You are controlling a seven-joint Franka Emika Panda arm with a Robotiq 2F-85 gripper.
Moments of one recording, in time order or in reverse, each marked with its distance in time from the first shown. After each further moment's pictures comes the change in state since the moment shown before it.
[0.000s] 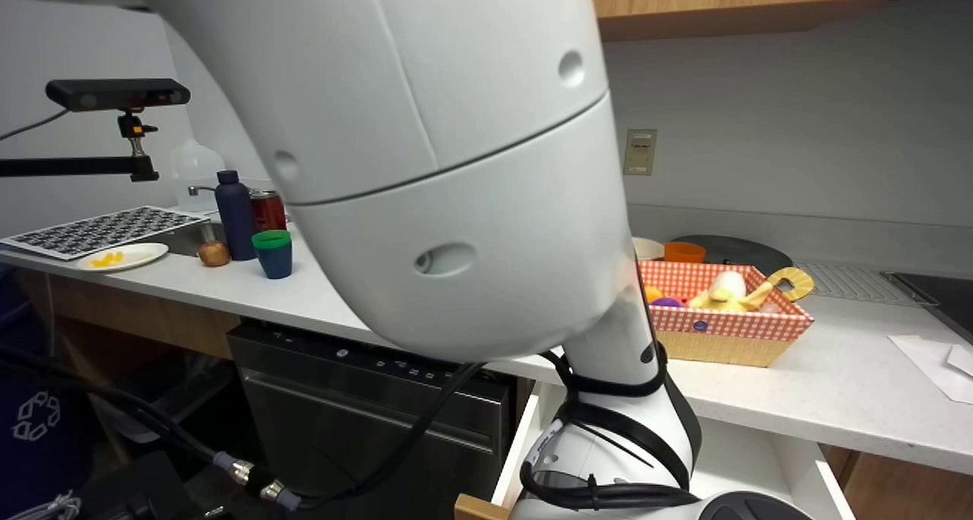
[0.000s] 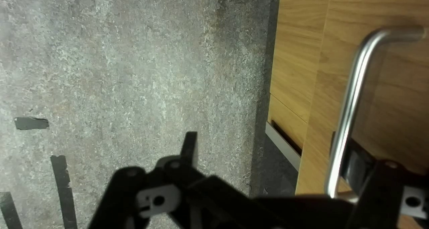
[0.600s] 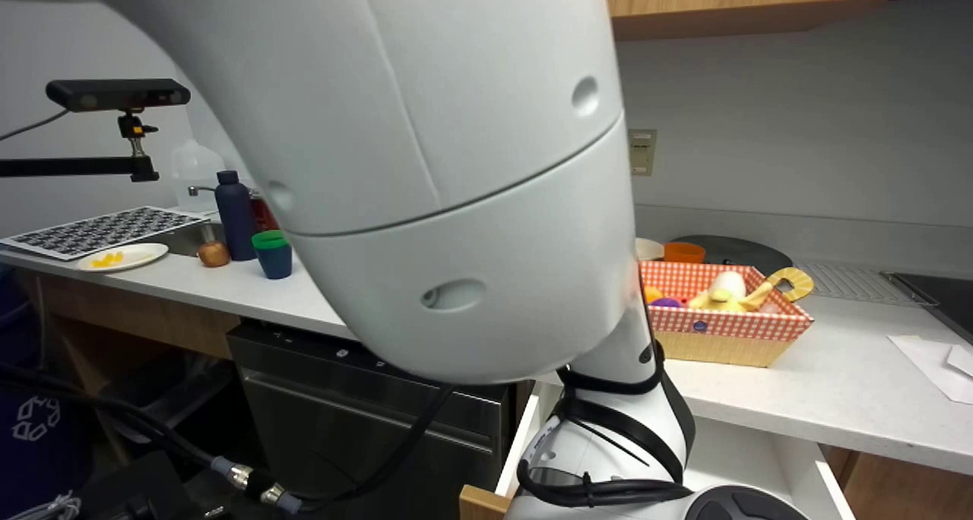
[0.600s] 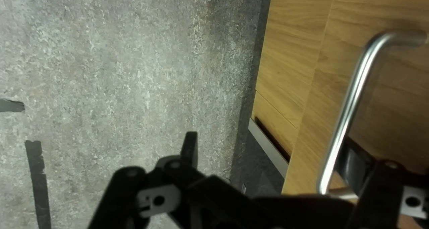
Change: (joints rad) arm -0.088 0.014 0.102 0.001 -0.029 0.053 -0.073
